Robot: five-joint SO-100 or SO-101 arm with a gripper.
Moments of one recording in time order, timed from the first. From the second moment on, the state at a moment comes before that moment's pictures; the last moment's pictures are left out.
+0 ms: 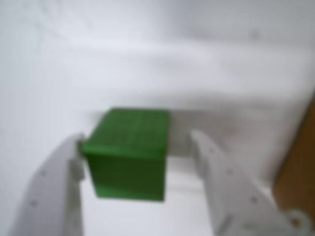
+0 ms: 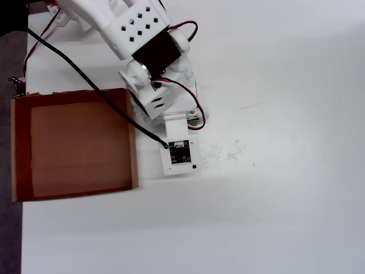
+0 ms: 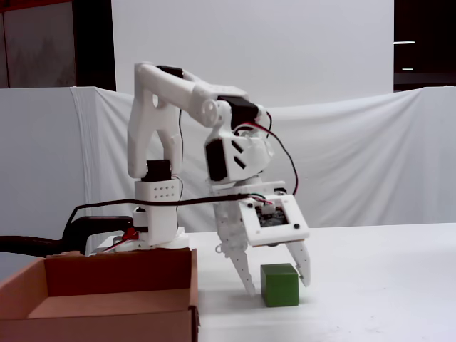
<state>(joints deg) -37.5 82.9 108.5 39.2 -23.4</state>
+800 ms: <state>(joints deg) -38.6 82.4 108.5 37.8 -23.4</state>
